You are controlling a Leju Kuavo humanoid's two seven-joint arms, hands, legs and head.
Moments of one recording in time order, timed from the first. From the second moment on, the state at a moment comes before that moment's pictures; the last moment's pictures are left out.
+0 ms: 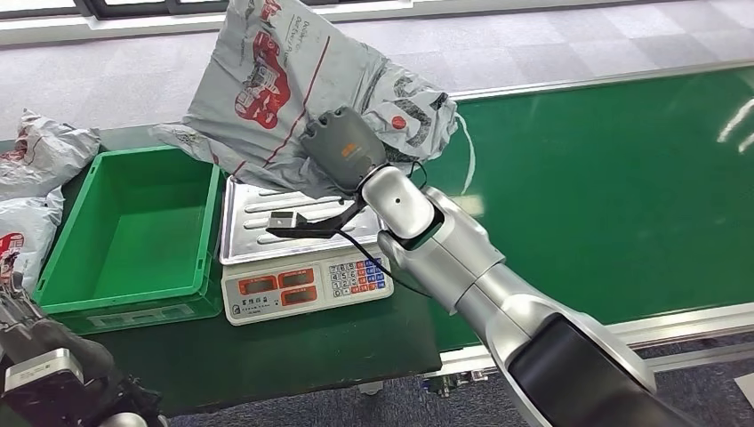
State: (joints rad) left arm 0.16 -0.16 0.00 -1.81 -0.27 0.69 -0.45; right arm -0.99 0.28 0.73 -0.63 1.34 -0.34 -0.12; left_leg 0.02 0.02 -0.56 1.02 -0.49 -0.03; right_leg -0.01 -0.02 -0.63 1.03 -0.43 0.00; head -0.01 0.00
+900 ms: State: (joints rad) left arm 0.13 -0.19 0.00 -1.75 -0.34 0.69 -0.38; right arm -0.90 0.32 0.63 -0.59 0.59 -0.11 -0.48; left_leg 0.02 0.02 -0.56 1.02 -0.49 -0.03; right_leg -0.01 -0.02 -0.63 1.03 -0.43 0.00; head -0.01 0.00
